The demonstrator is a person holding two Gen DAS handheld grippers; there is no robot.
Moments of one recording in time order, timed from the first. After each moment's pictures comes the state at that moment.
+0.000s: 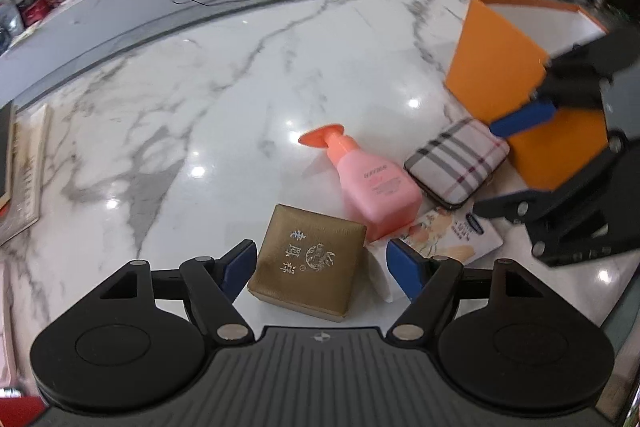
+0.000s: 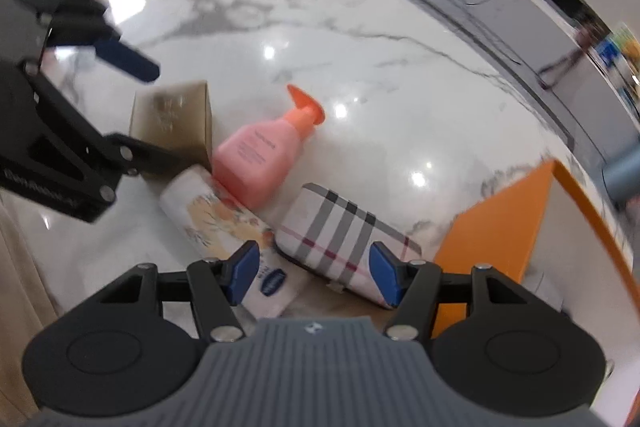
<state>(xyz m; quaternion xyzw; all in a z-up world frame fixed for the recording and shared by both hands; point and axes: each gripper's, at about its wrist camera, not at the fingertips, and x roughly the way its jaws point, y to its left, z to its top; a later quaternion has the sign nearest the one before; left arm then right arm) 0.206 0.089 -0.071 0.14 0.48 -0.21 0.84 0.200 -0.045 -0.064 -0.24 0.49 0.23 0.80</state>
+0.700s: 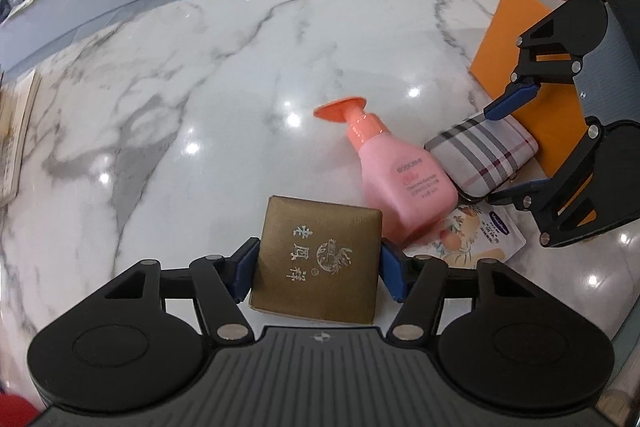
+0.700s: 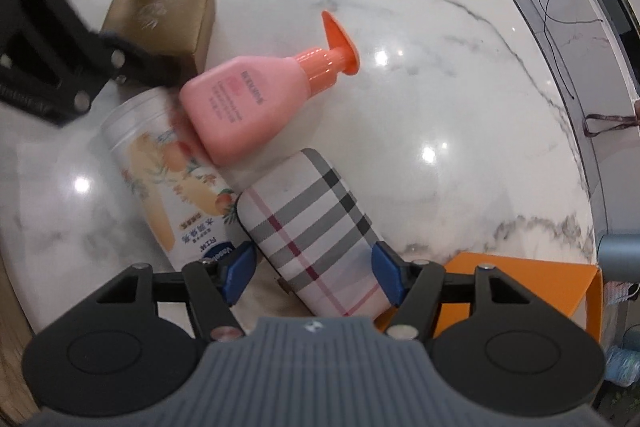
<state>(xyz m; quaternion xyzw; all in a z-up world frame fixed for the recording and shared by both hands) 0.225 0.096 -0.096 0.10 0.52 -0.19 0.83 0.246 -0.024 -0.106 -0.39 0.53 0.29 0.69</state>
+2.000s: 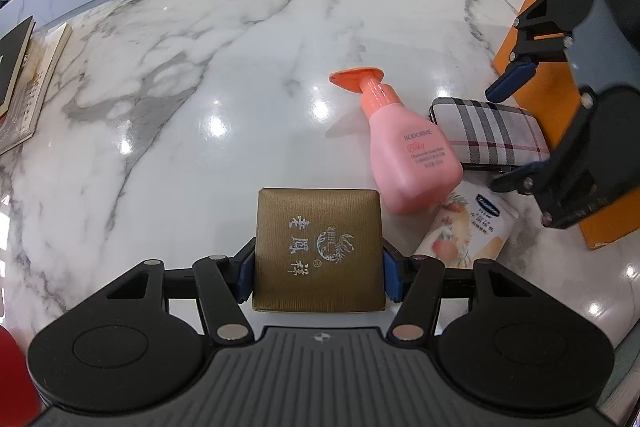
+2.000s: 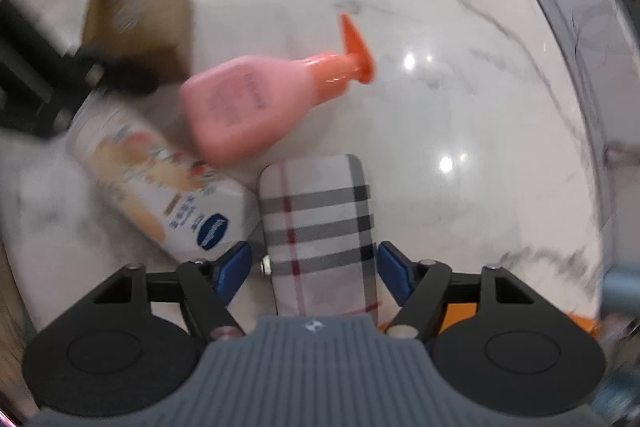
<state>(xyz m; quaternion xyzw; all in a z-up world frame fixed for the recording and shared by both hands) 0.205 0.092 -0.100 0.08 0.53 -0.14 0.83 0.263 -0.021 -0.110 -0.39 0.54 0.33 0.66</state>
